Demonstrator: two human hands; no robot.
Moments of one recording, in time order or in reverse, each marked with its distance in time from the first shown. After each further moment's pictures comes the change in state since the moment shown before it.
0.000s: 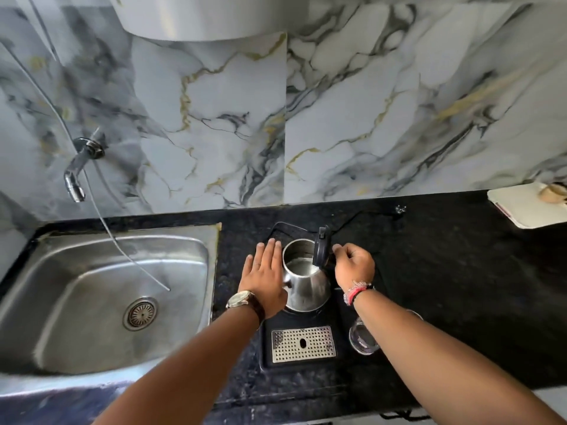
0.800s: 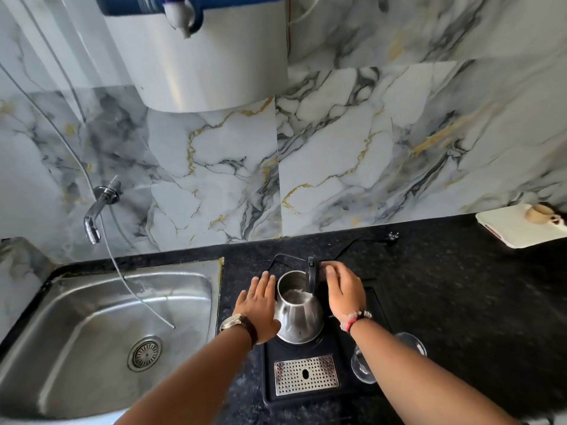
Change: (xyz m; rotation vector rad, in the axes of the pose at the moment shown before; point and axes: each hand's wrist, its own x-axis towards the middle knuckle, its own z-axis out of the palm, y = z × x) left_hand -0.007 -0.009 -0.020 0.039 -0.154 -0.012; right_hand -0.016 -0.020 -0.020 0.016 -0.120 -0.222
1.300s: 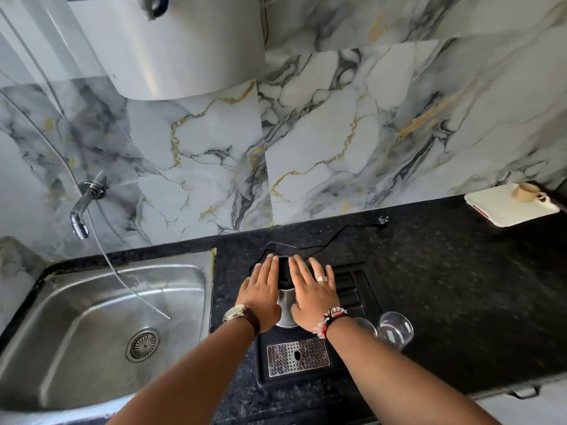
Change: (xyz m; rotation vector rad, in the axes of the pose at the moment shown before) left_hand -0.005 0.031 0.003 -0.092 0.176 0.081; right_hand -0.044 -0.007 0.019 -0.682 -0.452 -0.271
